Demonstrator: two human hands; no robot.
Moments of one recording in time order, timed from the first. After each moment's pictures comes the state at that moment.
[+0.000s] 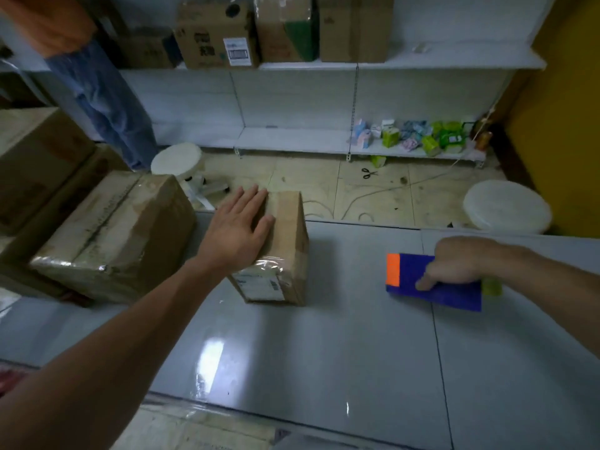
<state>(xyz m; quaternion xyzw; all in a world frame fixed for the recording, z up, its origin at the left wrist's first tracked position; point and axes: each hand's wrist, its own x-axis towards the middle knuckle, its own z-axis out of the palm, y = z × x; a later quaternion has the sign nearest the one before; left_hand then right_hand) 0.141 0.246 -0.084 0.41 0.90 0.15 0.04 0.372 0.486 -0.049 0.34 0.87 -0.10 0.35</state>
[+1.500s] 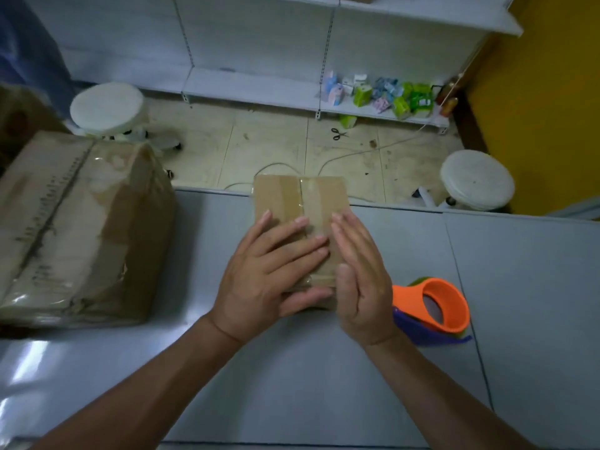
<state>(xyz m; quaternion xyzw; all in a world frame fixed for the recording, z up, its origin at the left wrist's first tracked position) 0.123 0.212 -0.147 0.65 0.64 0.35 -0.20 0.256 0.322 -0.153 0.11 0.86 -0.29 -0.40</state>
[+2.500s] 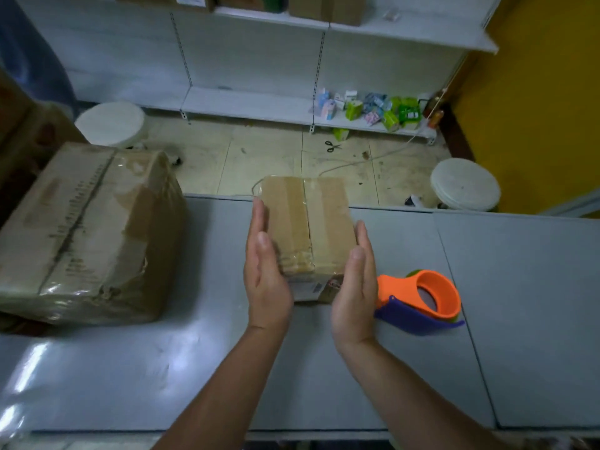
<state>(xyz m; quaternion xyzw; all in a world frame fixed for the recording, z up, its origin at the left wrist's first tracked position) 0.176 0.216 -0.137 0.18 0.62 0.75 0.14 0.249 0.269 -0.136 0.36 0.61 -0.58 -0.41</state>
